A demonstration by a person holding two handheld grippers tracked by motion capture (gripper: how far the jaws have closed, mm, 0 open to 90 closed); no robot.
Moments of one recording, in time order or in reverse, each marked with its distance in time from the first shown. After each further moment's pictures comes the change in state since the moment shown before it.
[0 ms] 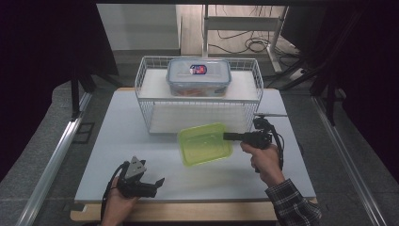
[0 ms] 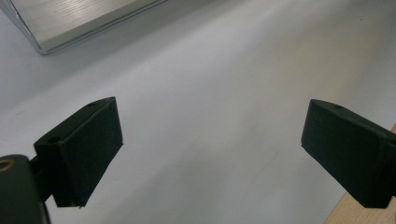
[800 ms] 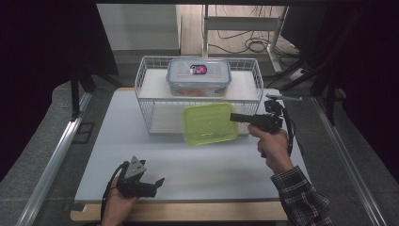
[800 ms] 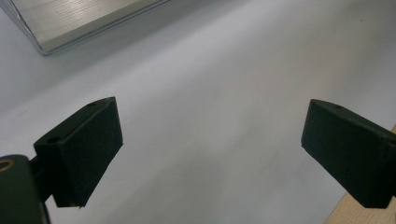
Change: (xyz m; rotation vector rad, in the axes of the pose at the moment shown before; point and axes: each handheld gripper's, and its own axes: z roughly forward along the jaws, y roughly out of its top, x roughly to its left) left arm 0.001 0.000 -0.001 -0.002 0.001 0.002; right arm 0.027 0.041 -0.031 -0.112 0.012 -0.023
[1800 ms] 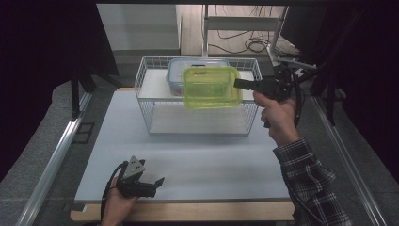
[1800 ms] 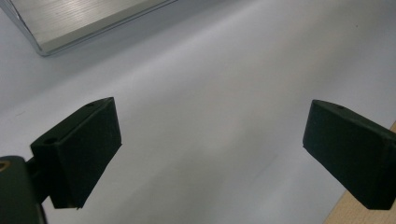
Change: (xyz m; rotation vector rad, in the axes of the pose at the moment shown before) left arm 0.001 0.000 -0.001 -0.015 -0.012 -0.016; right arm 0.046 0.075 -0.017 -0.111 0.007 -0.022
